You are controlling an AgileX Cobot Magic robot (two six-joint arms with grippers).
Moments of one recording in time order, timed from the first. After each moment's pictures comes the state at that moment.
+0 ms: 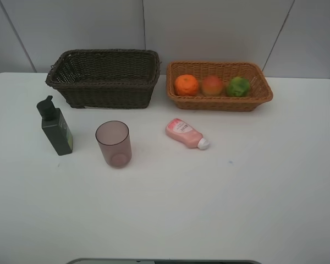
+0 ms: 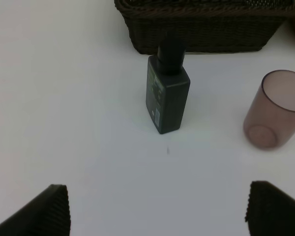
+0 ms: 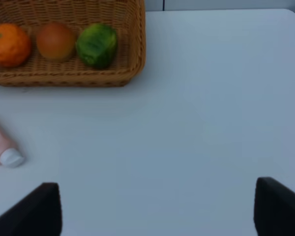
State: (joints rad) left arm -0.04 -0.01 -0.50 -0.04 1.06 0.01; right arm 0.09 0.52 -0.81 -0.16 1.06 0.10
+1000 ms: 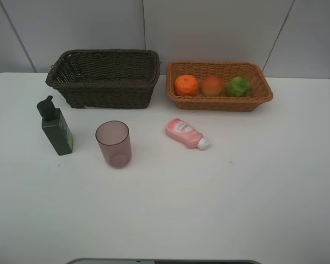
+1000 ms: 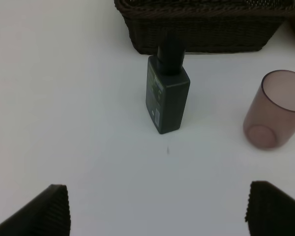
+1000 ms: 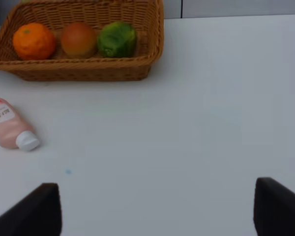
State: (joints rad) left arm -0.04 -0.01 -0.50 -0.04 1.06 0.01; right arm 0.10 0.08 -0.53 -0.12 1.06 0.09
